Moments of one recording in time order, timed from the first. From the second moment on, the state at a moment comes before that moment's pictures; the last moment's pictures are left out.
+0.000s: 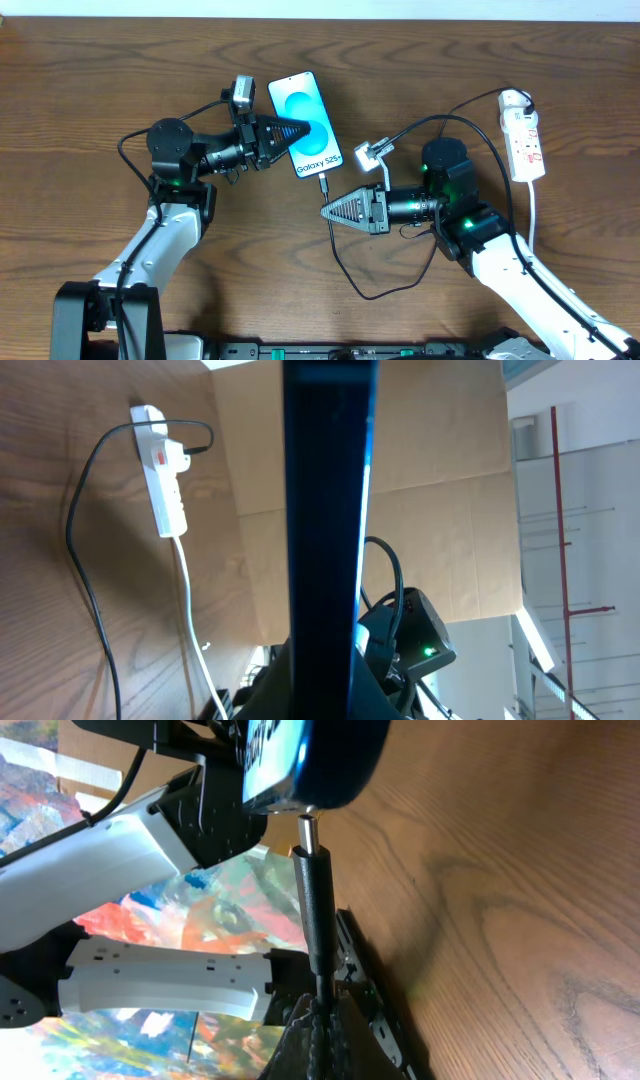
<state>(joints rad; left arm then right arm) -0.09 1.49 0.71 0.94 1.20 -1.53 0.46 1.28 0.72 0.11 -1.11 0.75</state>
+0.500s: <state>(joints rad) -0.09 1.49 0.71 0.94 1.23 -1.53 0.46 1.28 0.72 0.12 -1.14 0.75</state>
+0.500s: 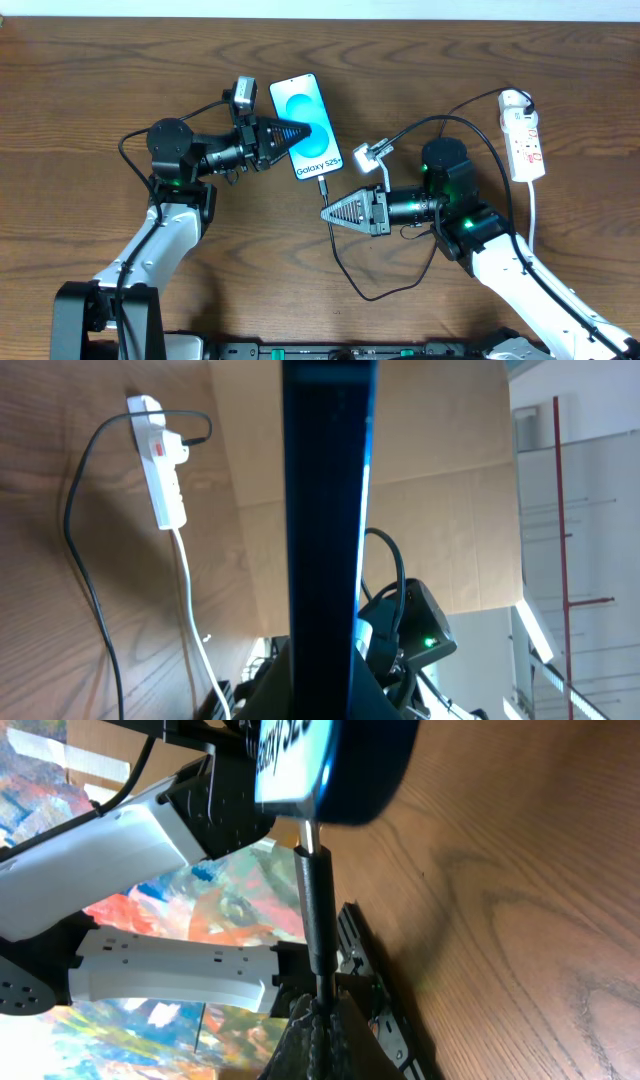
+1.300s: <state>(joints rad) -0.09 1.49 0.71 0.94 1.23 -1.50 0.46 1.28 0.72 0.12 -1.17 0.75</state>
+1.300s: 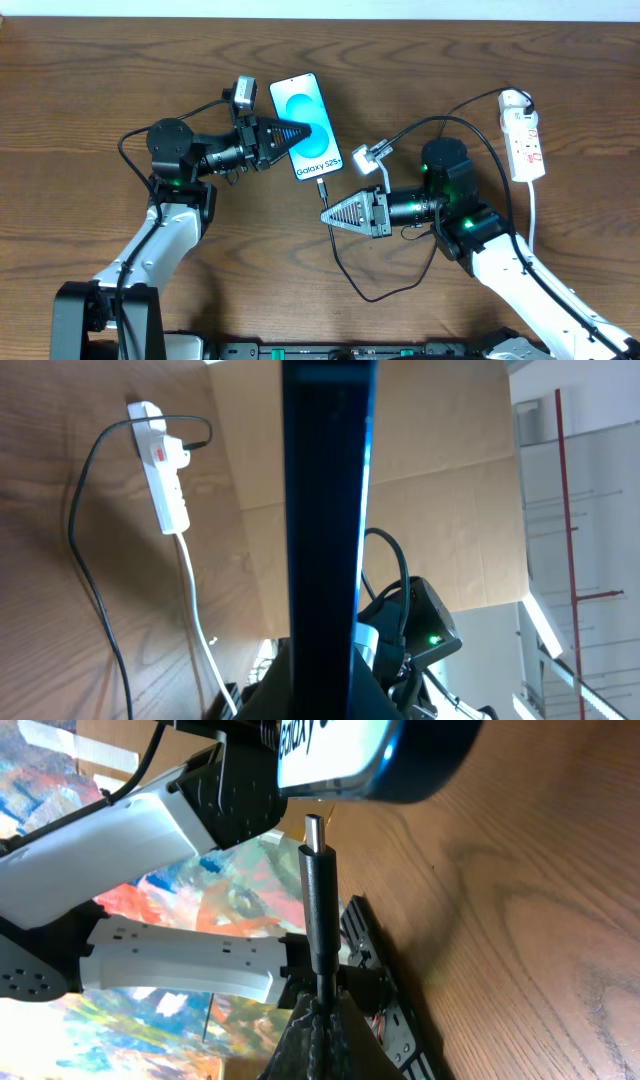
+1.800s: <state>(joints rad) -0.09 1.49 0.71 0.94 1.24 -1.48 0.46 1.28 0.72 0.11 -1.17 0.75</state>
